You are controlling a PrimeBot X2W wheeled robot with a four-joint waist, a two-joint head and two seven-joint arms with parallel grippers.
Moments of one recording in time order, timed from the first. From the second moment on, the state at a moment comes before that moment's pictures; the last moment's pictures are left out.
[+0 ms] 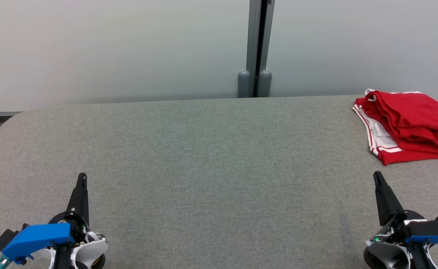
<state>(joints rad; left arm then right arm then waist) -0.10 0.05 0.11 0.25 -1.61 -0.13 0.11 -0.10 -0.05 -0.11 0.24 1.61 0.13 0.11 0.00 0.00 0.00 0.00</state>
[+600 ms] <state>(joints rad) -0.10 0.05 0.11 0.25 -1.61 -0.13 0.11 -0.10 -0.05 -0.11 0.24 1.61 0.13 0.11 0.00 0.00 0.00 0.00</state>
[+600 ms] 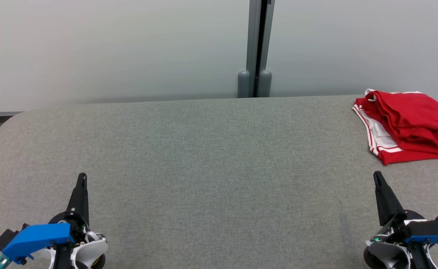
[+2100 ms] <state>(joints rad) -0.10 0.05 0.11 0.25 -1.61 -0.13 0.11 -0.10 -0.05 -0.11 0.25 1.61 0.13 0.11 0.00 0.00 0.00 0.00</state>
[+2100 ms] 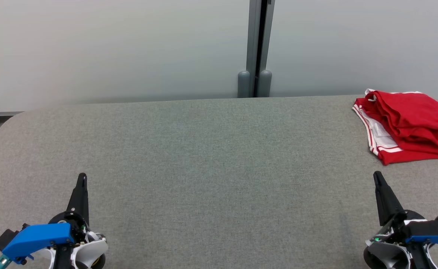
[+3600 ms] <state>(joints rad) -0.10 0.05 0.11 0.25 -1.61 -0.13 0.11 -0.10 -0.05 -0.11 0.25 1.61 0.13 0.11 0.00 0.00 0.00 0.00</state>
